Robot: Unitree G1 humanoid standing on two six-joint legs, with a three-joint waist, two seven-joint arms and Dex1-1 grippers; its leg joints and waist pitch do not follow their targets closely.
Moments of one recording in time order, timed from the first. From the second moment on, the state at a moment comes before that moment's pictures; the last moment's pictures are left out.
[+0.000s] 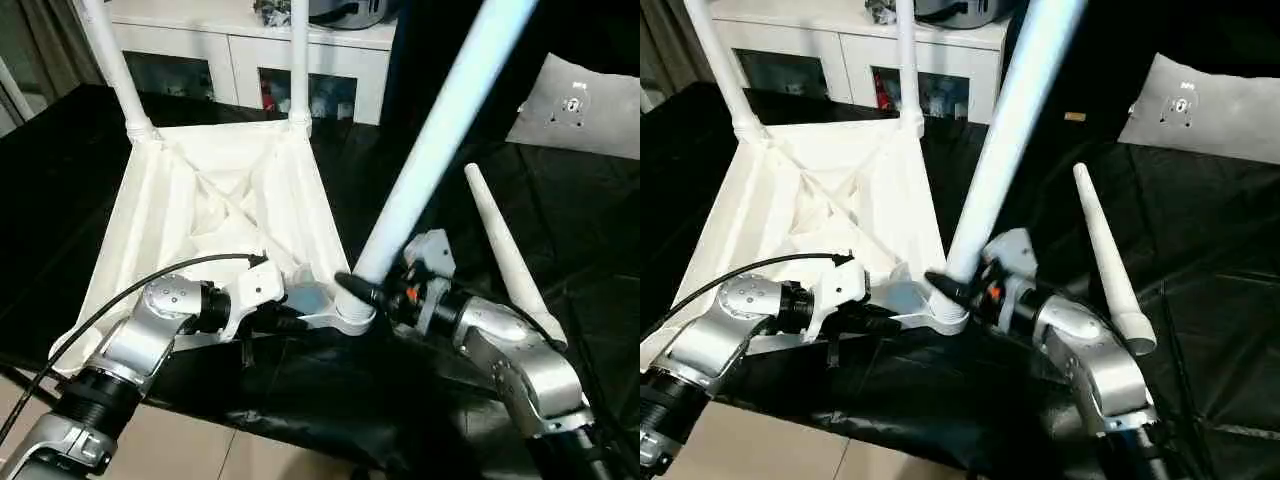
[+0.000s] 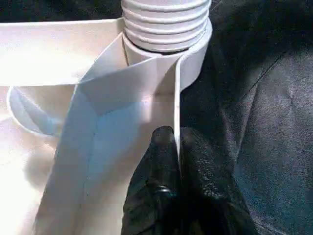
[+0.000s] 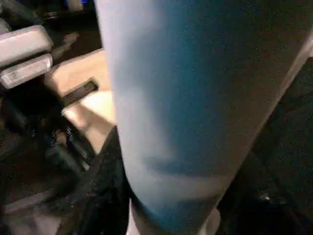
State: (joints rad) left arm -0.41 0.50 -0.33 0.30 -0.04 0.14 -1.12; right arm -0.21 -0.33 0.23 -0.03 0.27 0.31 0.70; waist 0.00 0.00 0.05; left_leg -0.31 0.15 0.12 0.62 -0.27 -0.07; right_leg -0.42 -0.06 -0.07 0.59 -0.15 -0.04
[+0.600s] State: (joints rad) left arm -0.47 0.52 -0.34 0.39 -0.05 0.10 -1.24; right arm -0.32 -0.37 0.27 0.06 0.26 0.30 0.90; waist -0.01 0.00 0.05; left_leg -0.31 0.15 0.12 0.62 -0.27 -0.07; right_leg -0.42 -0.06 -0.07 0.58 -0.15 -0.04
